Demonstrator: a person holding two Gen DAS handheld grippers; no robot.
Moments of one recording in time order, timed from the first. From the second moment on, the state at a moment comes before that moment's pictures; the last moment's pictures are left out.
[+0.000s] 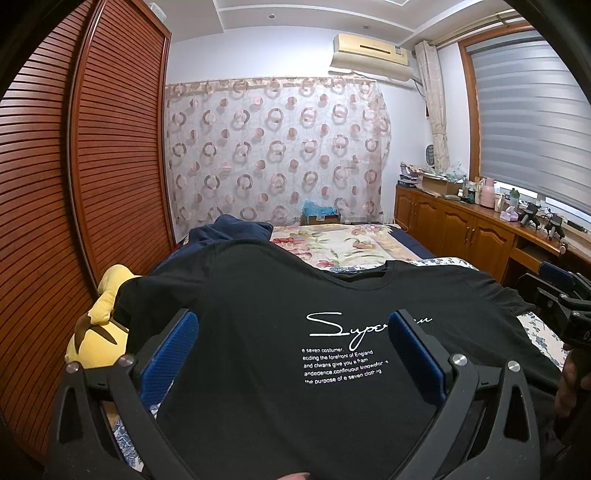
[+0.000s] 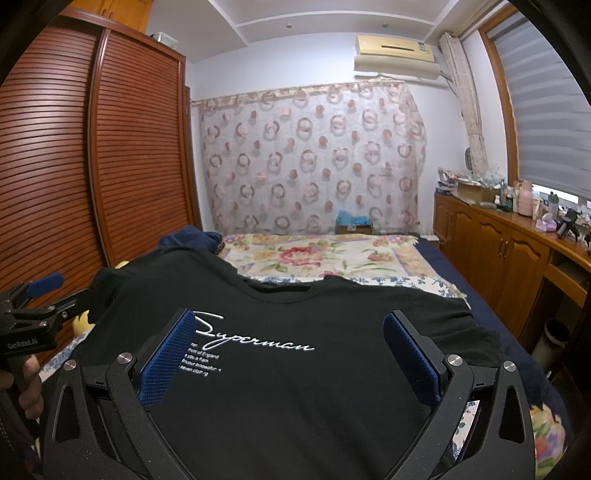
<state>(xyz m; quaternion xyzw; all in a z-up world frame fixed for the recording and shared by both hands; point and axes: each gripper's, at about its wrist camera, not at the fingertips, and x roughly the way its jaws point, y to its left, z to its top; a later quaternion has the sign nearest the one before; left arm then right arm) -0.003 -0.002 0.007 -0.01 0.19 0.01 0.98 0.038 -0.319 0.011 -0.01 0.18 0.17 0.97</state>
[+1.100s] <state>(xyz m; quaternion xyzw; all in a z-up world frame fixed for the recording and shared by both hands) -0.003 -0.002 0.010 -0.01 0.19 0.01 0.98 0.038 -0.320 0.010 0.00 0.18 0.17 0.97</state>
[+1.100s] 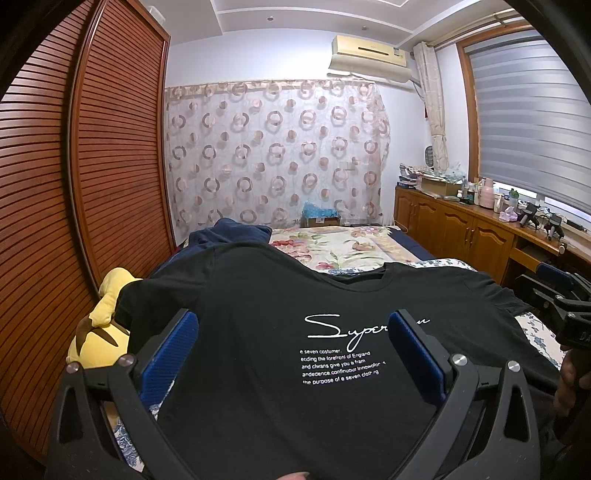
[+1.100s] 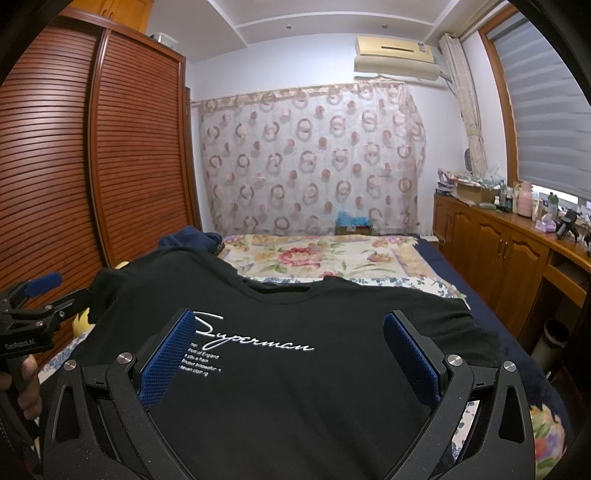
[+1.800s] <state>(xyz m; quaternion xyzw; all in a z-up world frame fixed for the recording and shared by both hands) -0.004 -0.005 0.012 -0.01 0.19 0.01 0.98 0.037 -0.319 0.010 -0.01 0.17 0.18 0.97</state>
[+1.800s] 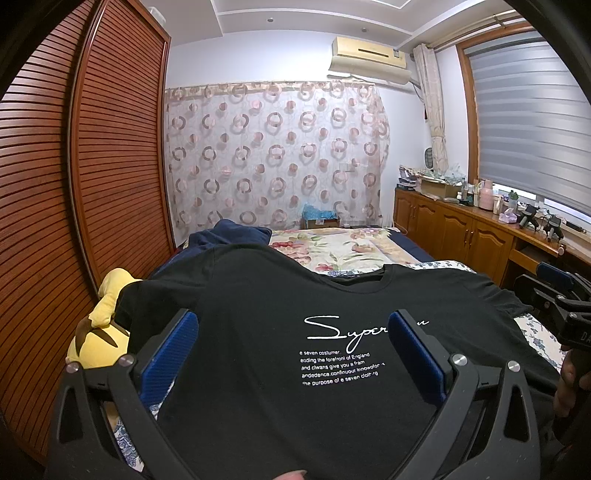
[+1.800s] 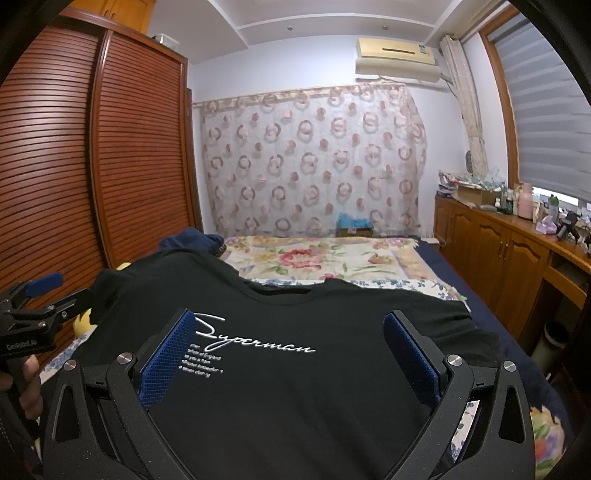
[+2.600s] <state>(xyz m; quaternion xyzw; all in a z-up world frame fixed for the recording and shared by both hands) 0.019 0.084 -0.019 -0.03 0.24 0.02 0.97 0.055 -0.278 -0.007 -0.05 0.21 0.26 0.94</state>
